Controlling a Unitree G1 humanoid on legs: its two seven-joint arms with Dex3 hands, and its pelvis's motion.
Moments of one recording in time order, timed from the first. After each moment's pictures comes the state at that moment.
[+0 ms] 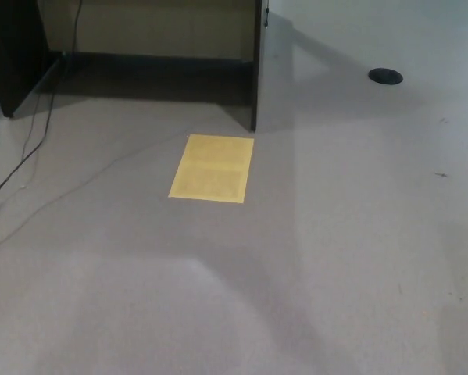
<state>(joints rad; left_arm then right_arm) 0.34 0.41 0.20 0.79 0.09 -0.39 -0.05 -0.03 -0.41 0.13 1.12 -0.27 -0.23 -0.05</state>
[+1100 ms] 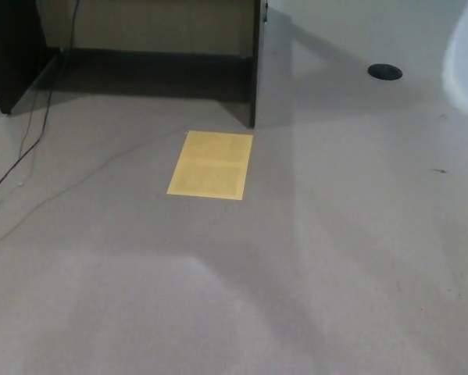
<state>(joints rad) 0.33 0.44 0.26 0.79 -0.02 -0.52 -0.20 -0.09 -0.41 0.14 1.25 -0.28 -0.36 -0.08</state>
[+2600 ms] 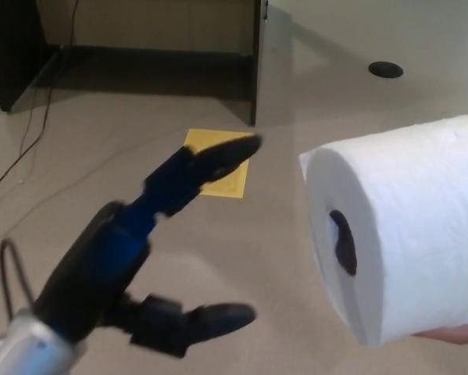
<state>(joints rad) -0.16 0.38 -0.14 -0.59 -0.01 -0.10 -0.27 -0.18 -0.40 0.15 1.23 -0.29 -0.36 -0.05</state>
